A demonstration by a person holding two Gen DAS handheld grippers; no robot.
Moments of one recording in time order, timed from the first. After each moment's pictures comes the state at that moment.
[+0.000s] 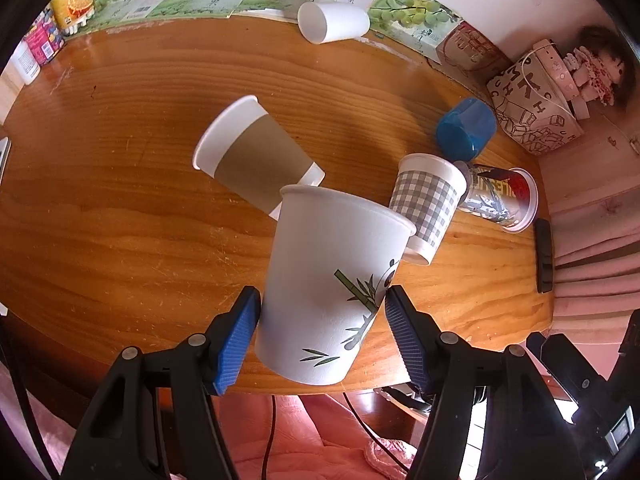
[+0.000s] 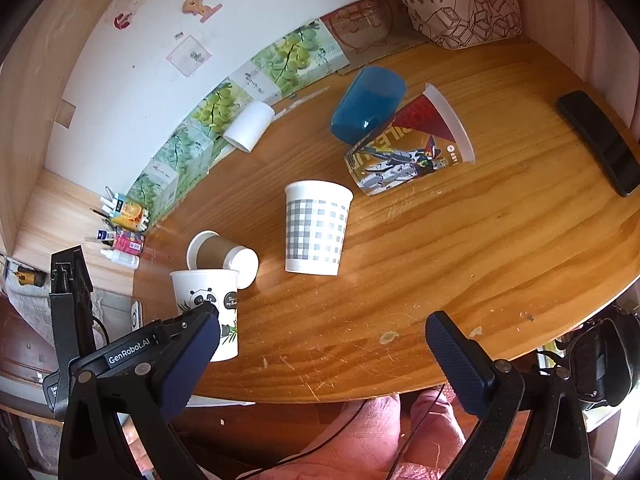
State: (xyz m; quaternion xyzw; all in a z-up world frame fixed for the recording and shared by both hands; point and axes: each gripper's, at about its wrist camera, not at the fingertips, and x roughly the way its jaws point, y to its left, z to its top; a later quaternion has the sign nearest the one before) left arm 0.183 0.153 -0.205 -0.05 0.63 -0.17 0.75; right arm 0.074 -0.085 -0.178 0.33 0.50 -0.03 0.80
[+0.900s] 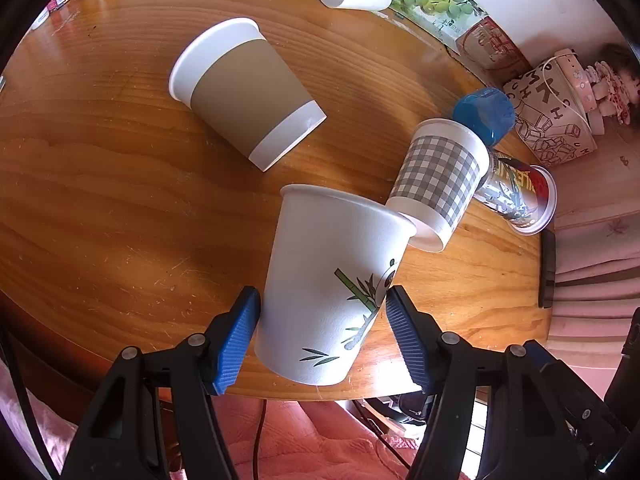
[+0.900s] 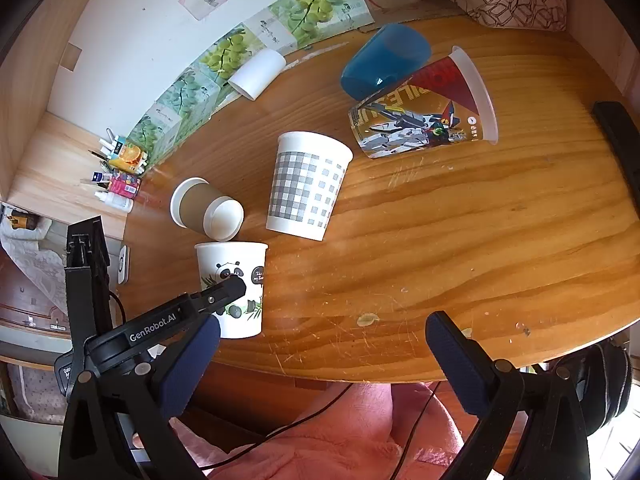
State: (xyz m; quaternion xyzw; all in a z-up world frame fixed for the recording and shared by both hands) left arm 0.166 0.142 -0.246 -0.10 0.64 -0.15 0.74; right arm 0.085 -0.091 -0.201 0.28 0.56 0.02 0.78
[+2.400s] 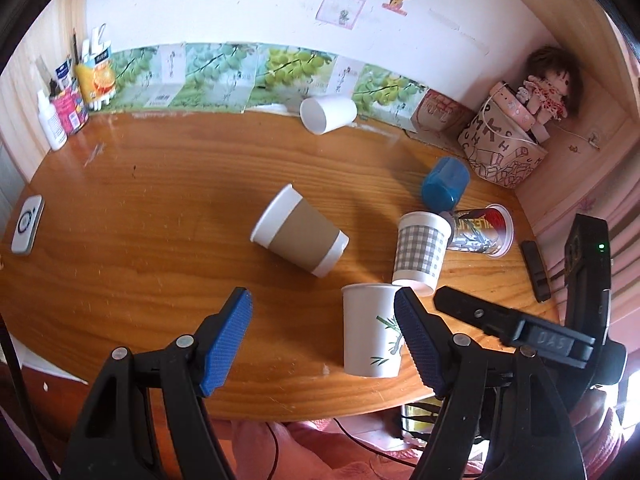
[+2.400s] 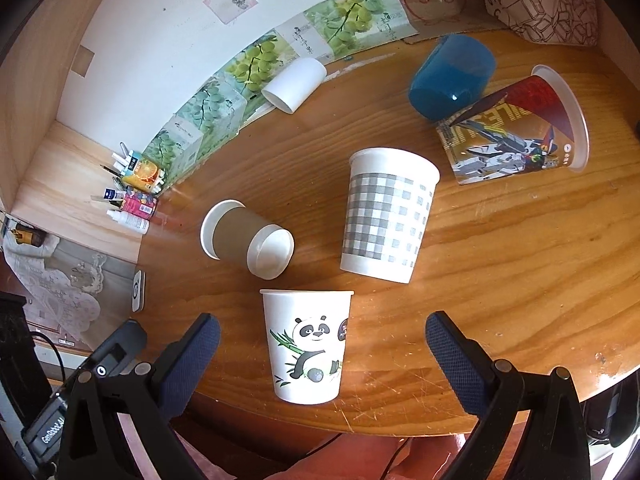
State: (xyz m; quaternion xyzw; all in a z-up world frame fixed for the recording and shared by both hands) left arm 0.160 0.202 -0.162 -0.03 0.49 -0.21 0.85; right arm 0.134 -0.029 -0.212 0.30 0.52 0.02 0.80
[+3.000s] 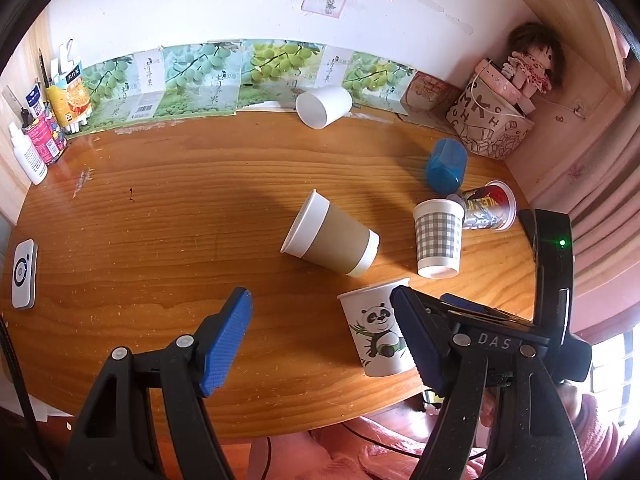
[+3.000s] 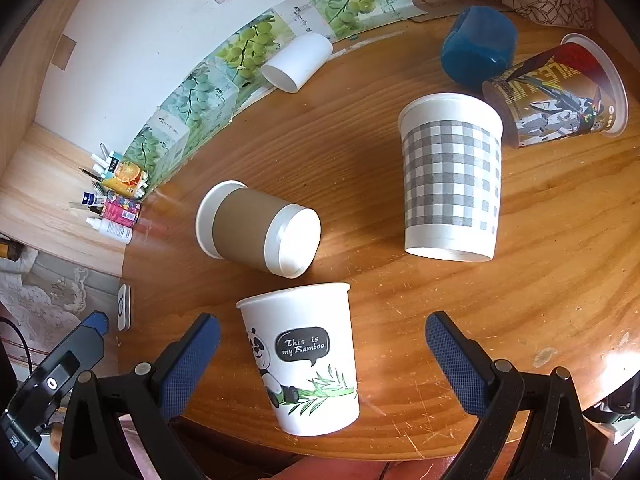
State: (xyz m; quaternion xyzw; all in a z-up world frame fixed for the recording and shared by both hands) left arm 0.194 0.238 -0.163 0.02 0.50 -0.27 0.82; right arm 0.156 0.029 -0.241 0.31 0.51 -0.02 0.80
